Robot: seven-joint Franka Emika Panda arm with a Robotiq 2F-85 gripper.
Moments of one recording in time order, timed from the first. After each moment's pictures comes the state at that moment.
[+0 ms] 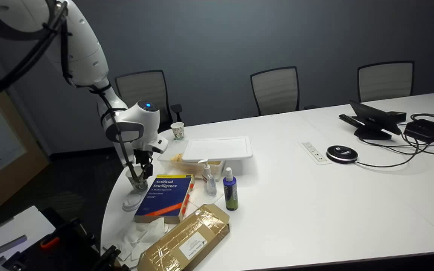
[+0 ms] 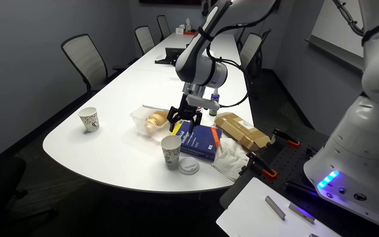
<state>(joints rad) -0.23 0.61 0.40 -2.26 0.55 2.78 -0.07</state>
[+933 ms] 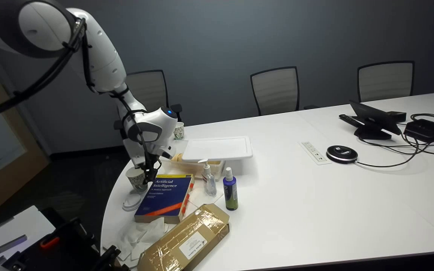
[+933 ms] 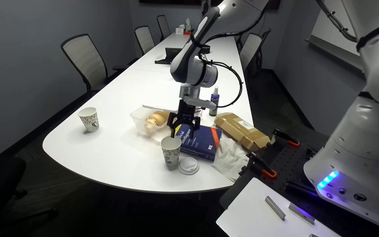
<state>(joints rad) -0.13 0.73 0.26 -2.04 0.51 2.43 -0.09</state>
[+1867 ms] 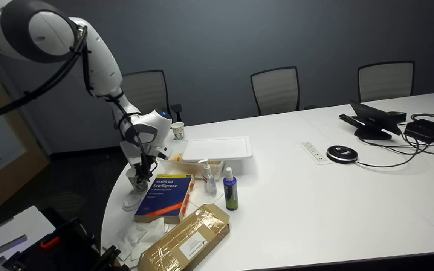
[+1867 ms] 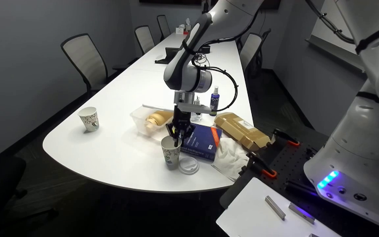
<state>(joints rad) -0.02 0.77 0.20 -2.01 0.51 2.45 -0.02</state>
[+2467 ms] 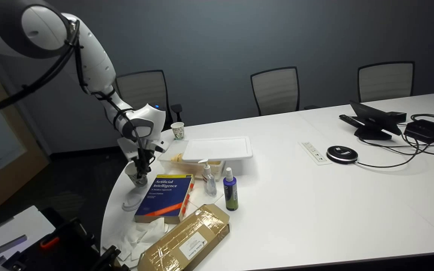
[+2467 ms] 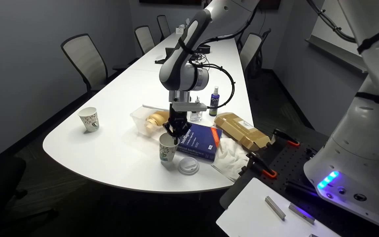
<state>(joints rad) 0.05 0.74 0.17 -2.00 0.41 2.47 0.11</state>
